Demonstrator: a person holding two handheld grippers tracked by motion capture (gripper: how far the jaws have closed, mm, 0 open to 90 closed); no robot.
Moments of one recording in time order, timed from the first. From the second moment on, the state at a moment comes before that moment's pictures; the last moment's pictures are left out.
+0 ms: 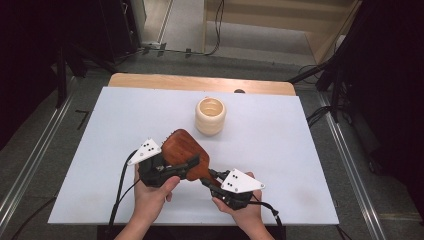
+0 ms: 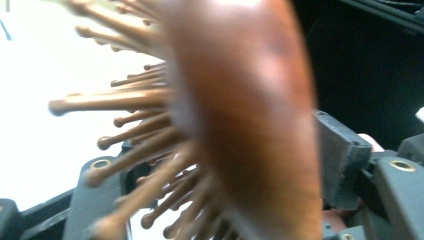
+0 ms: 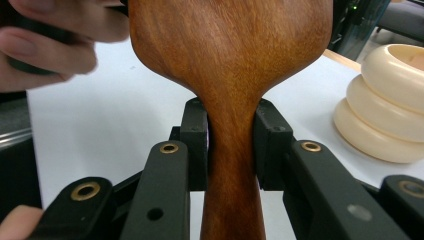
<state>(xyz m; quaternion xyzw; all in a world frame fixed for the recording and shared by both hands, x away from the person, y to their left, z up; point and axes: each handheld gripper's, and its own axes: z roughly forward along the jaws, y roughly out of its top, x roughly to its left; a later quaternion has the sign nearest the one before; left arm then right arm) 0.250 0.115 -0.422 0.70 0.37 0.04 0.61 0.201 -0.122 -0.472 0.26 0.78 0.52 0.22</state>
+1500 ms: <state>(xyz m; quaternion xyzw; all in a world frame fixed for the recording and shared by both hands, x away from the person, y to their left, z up) 0.261 0.116 -0.408 0.73 0.32 0.06 0.60 0.210 -0.196 -0.469 0.33 0.72 0.58 0.20</state>
